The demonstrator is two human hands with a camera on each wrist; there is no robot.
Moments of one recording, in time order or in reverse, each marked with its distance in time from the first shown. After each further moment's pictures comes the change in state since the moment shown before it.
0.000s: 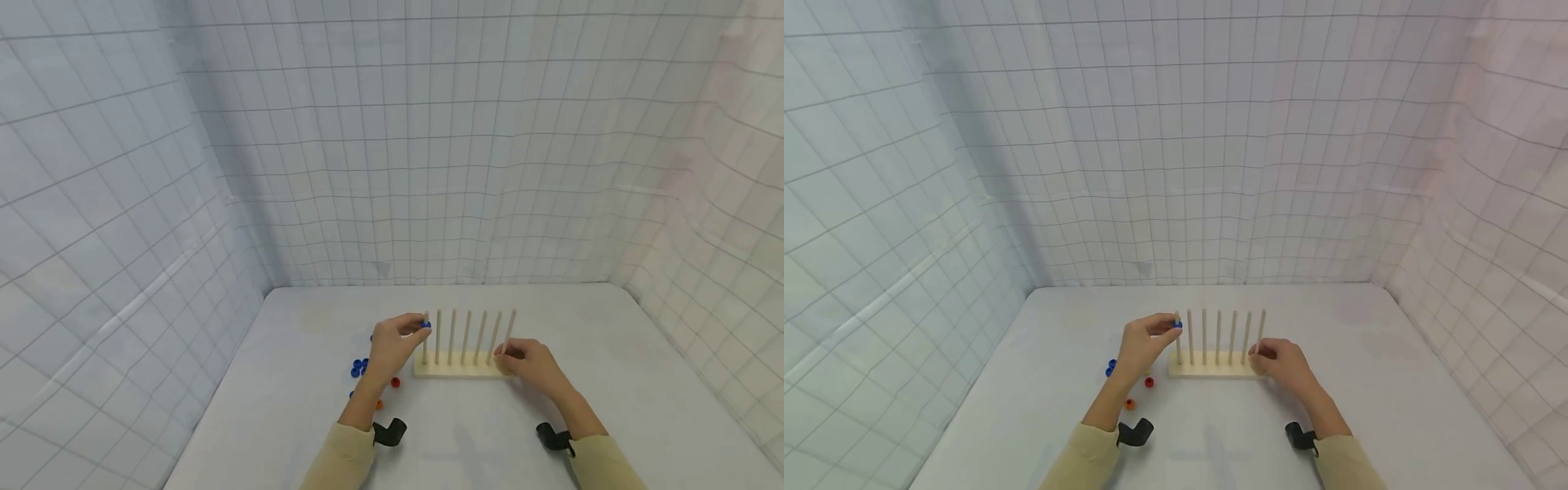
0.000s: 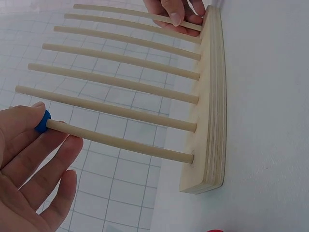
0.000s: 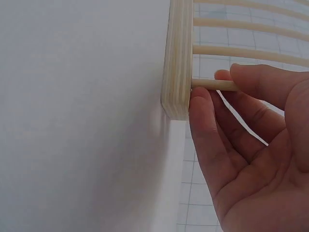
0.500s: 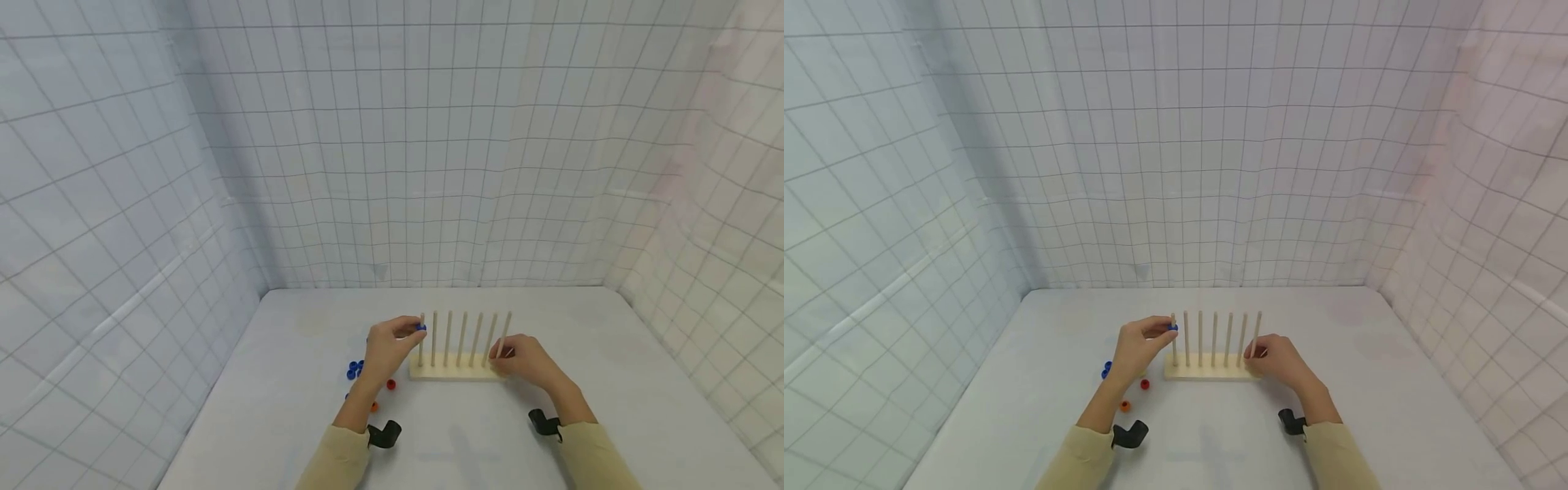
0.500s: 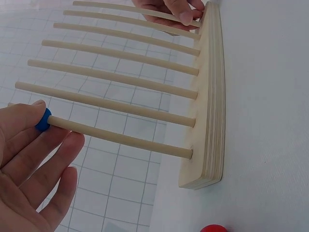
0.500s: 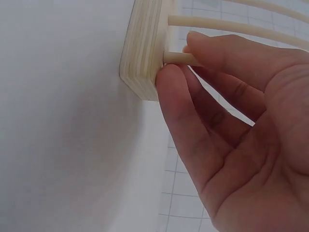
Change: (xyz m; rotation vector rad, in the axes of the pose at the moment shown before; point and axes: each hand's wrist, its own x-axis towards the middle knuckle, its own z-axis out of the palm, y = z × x) left_hand -0.003 0.001 -0.001 -0.016 0.000 -0.017; right_hand 0.016 -0.009 -0.012 -0.080 -0.140 0.032
